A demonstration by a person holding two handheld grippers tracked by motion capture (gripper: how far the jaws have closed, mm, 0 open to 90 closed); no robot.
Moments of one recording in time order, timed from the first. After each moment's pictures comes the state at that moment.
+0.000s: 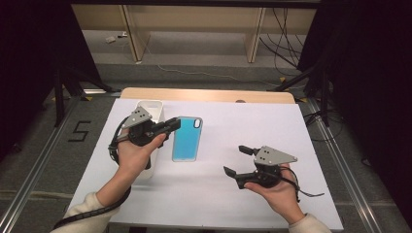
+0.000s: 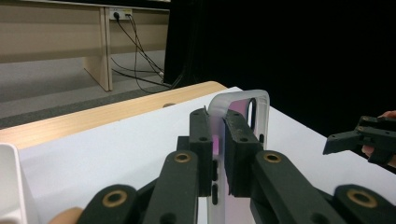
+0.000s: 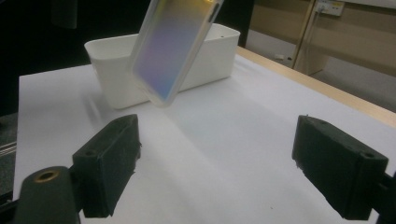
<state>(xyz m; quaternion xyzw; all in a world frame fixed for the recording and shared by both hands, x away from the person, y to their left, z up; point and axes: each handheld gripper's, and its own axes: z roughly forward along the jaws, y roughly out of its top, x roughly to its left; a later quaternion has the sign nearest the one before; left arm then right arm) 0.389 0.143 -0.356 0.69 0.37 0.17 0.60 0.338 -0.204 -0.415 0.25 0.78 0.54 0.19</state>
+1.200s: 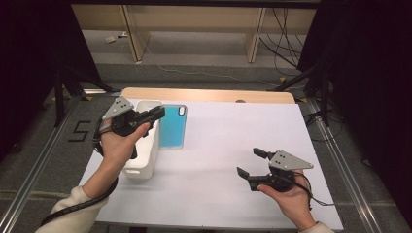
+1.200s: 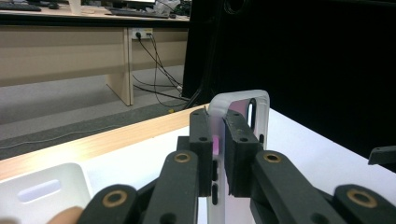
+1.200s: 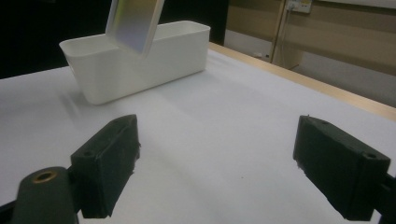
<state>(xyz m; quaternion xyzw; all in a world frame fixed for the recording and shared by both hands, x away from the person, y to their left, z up) 0.403 0.182 -0.339 0.68 0.37 0.22 0.60 0.329 -0.235 -0.421 0.28 0.76 0.54 0.21</state>
